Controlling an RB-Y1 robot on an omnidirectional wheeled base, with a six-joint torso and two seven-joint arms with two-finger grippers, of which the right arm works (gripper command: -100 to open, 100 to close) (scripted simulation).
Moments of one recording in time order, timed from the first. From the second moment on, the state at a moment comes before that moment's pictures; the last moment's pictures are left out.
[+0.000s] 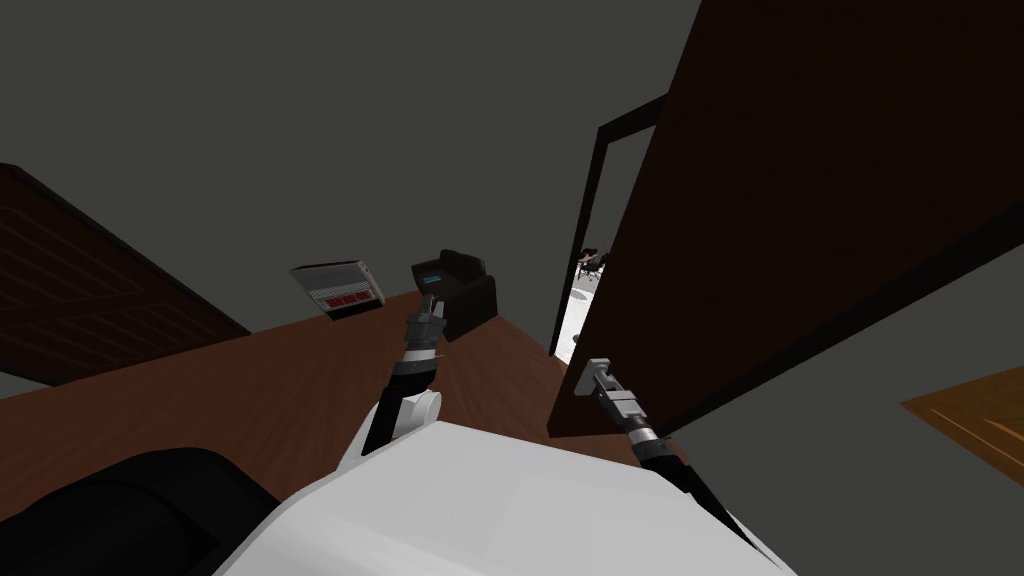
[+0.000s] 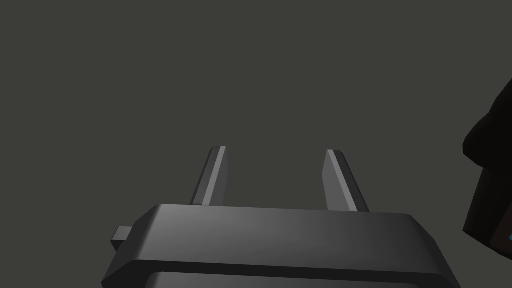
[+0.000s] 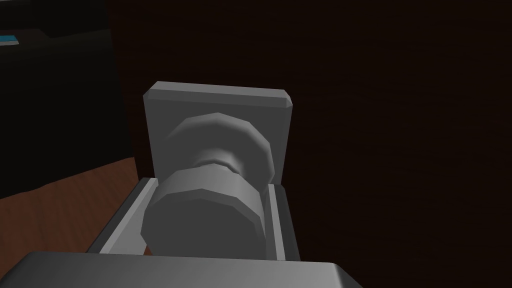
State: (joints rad) arm 0.36 -0.72 0.41 -1.55 -0.66 -0.60 -1.50
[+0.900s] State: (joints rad) arm 0.38 -0.74 0.43 -1.55 -0.65 -0.63 -1.52
